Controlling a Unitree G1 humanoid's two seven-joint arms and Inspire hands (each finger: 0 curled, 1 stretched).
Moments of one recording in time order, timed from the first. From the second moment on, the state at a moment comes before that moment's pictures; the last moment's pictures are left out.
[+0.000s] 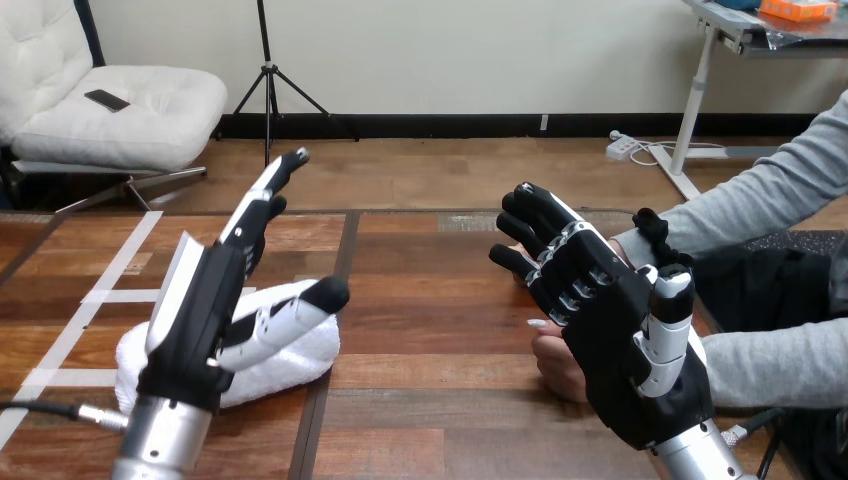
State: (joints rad) left arm 0.02 0.21 0.10 0.20 0.11 -0.69 -0.17; right arm 0.09 -0.07 -0.04 0.10 0.43 -0.38 0.66
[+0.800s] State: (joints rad) left arm -0.12 0.28 0.09 0.24 0.25 -0.54 -0.12; right arm 0.08 -0.07 -0.04 0.10 0.42 -0.39 0.66
